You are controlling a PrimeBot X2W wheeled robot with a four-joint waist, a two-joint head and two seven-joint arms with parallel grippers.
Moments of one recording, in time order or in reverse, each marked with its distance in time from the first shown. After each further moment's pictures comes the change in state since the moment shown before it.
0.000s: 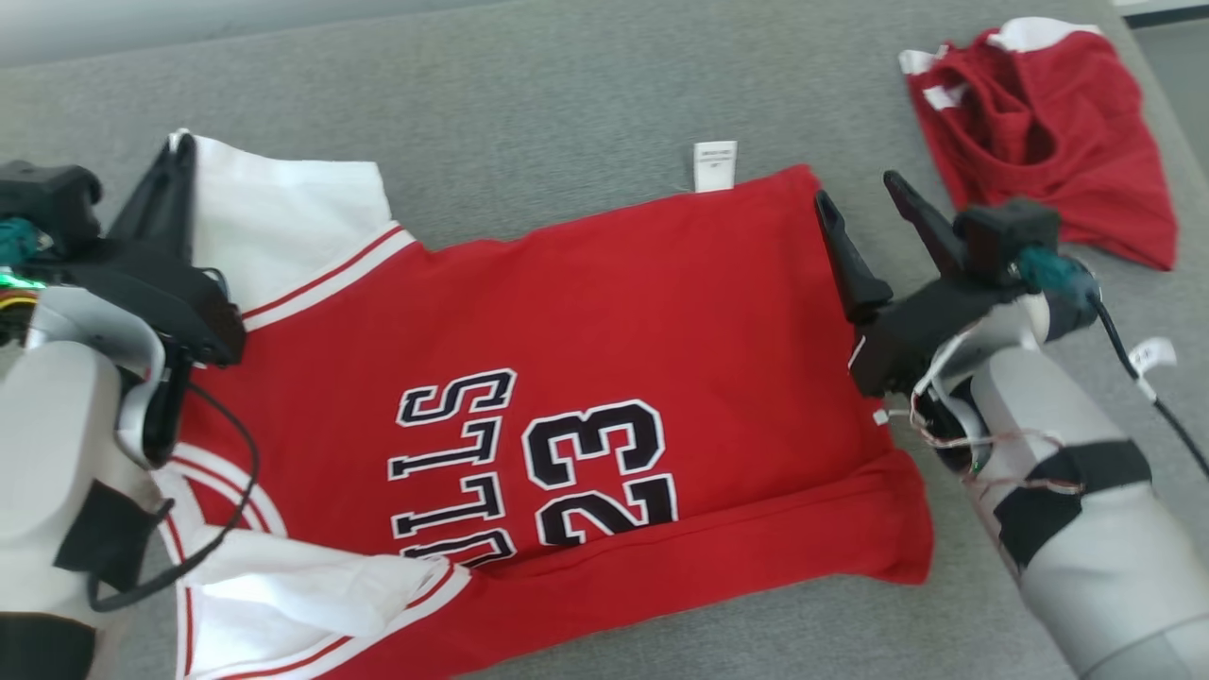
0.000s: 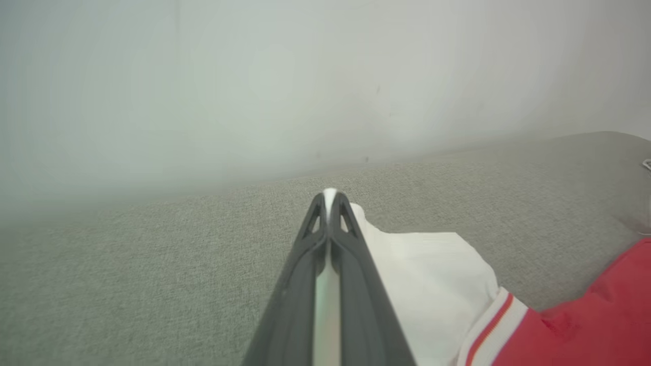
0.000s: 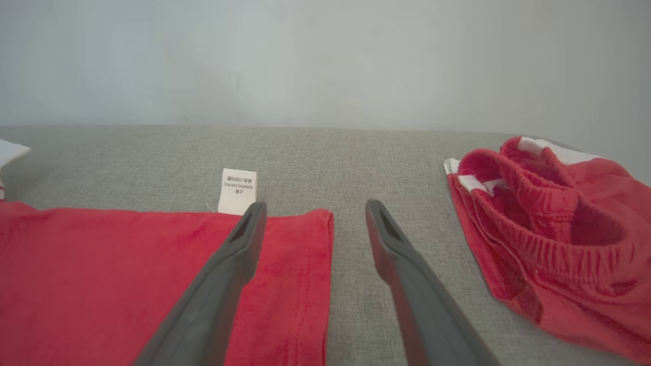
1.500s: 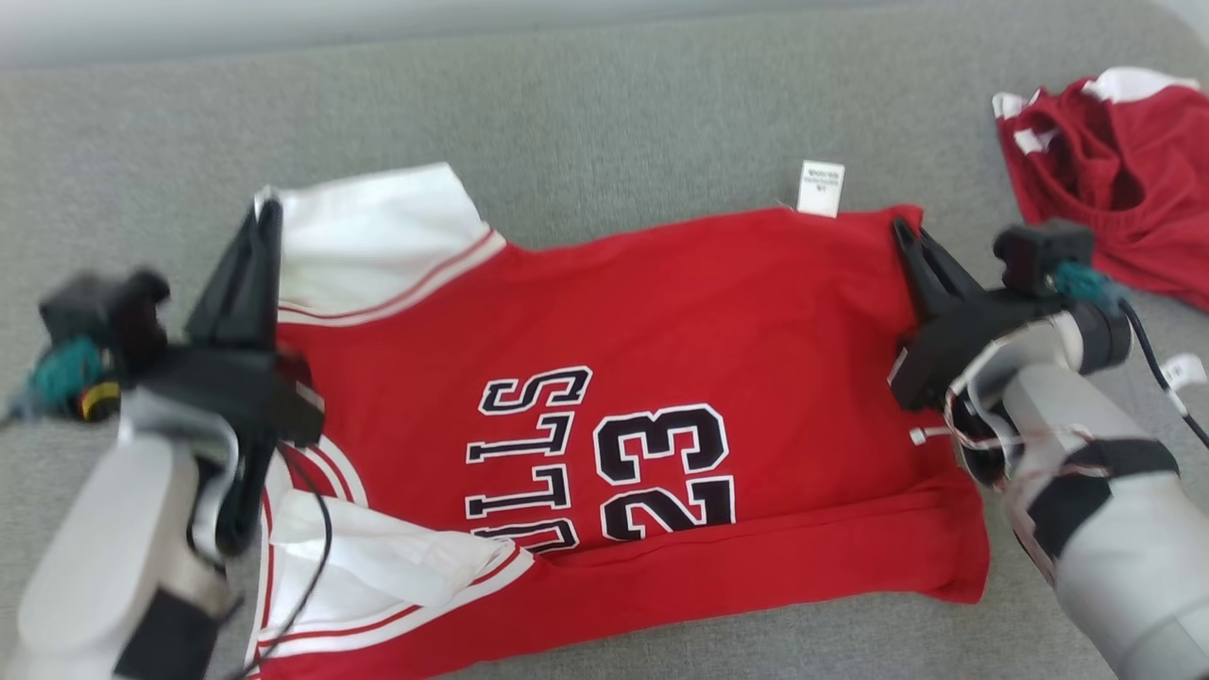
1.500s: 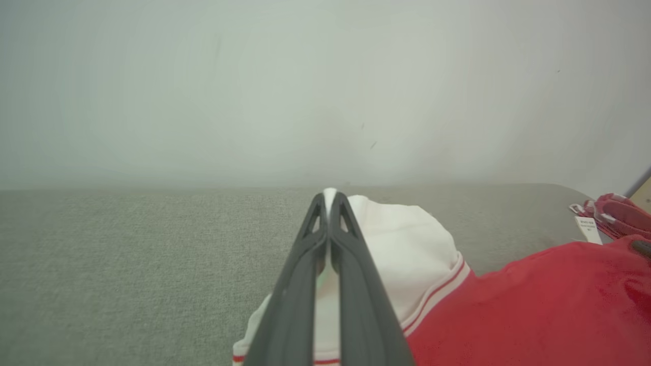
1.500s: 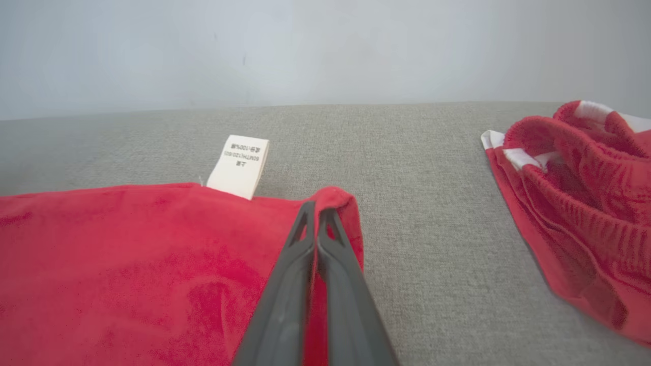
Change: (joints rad) left arm 0.203 -0.042 -0.007 -0.253 -0.099 0.025 -0.082; right arm -0.107 -0.057 0.217 0.282 0.261 0.000 -0.093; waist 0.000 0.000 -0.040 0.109
